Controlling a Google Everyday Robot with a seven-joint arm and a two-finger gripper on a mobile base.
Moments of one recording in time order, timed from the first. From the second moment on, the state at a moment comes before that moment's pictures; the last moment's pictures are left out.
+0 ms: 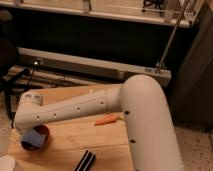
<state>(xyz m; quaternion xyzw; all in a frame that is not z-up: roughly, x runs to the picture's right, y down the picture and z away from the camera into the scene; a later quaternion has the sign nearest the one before) -0.403 0.186 0.702 0.17 -0.33 -0.87 0.32</state>
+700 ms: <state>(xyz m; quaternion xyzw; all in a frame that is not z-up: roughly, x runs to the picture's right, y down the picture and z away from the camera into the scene) -0.446 0.194 0.646 0.15 -0.34 -0.90 0.22</state>
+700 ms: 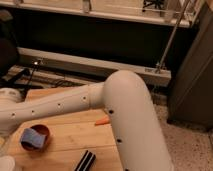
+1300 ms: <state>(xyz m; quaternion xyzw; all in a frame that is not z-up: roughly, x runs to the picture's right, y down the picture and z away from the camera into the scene) -0.442 0.243 0.614 0.07 -0.35 -0.92 0.13</state>
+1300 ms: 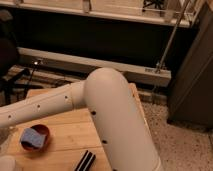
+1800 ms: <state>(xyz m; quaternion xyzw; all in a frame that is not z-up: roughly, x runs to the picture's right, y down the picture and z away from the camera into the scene) -0.458 0.287 0.614 0.05 -0.38 -0.91 0.11</state>
